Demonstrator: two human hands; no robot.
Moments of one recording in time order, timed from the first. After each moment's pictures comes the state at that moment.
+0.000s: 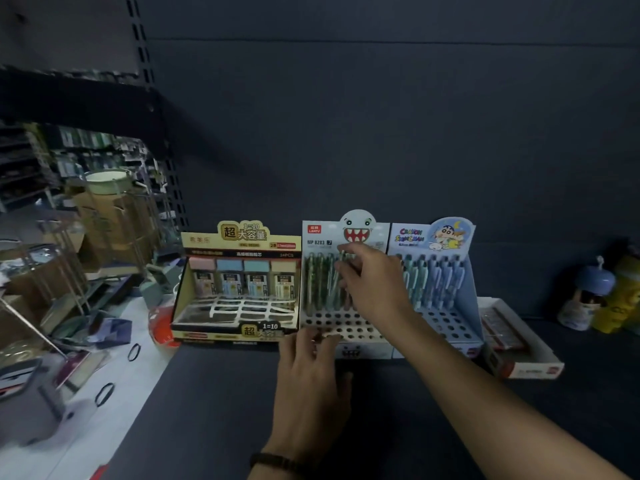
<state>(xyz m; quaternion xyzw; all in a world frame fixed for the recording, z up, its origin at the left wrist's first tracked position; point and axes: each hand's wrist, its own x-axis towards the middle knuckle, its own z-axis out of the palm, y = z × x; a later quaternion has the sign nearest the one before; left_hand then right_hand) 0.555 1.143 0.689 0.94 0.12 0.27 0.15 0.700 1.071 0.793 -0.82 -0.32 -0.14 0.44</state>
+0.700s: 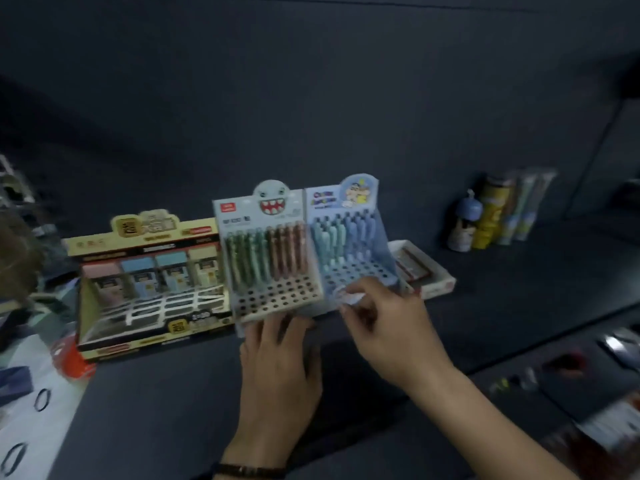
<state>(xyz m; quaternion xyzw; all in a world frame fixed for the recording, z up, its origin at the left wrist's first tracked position) 0.529 1.116 0.704 0.95 0.02 0.26 0.20 0.590 0.939 0.757 -0.89 -0.24 -0.19 0.35</state>
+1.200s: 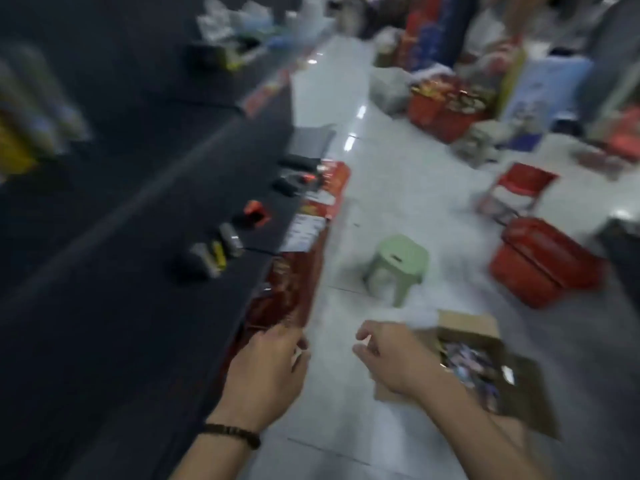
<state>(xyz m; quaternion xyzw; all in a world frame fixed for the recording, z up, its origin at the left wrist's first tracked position) 0.401 0.651 0.591 0.88 -0.44 -0.10 0.15 0.263 0.455 0.555 -0.90 0.30 0.06 0.30</state>
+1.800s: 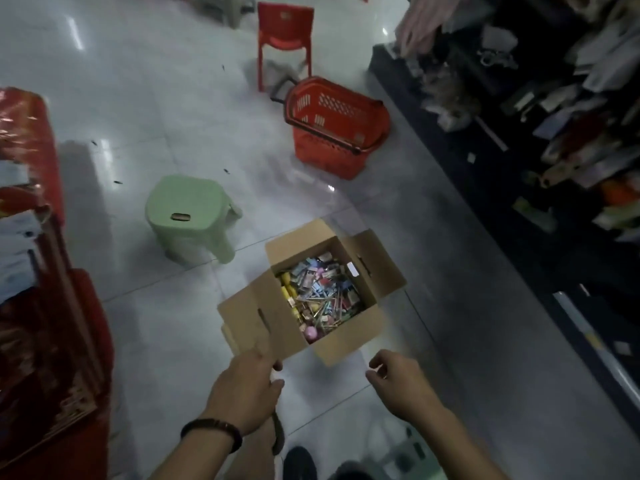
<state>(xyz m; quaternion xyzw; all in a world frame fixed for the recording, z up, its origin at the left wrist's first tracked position) 0.243 0.223 0.294 0.66 -0.63 -0.39 -0.07 -0.042 0.200 0.304 -0.56 0.72 0.12 0.40</state>
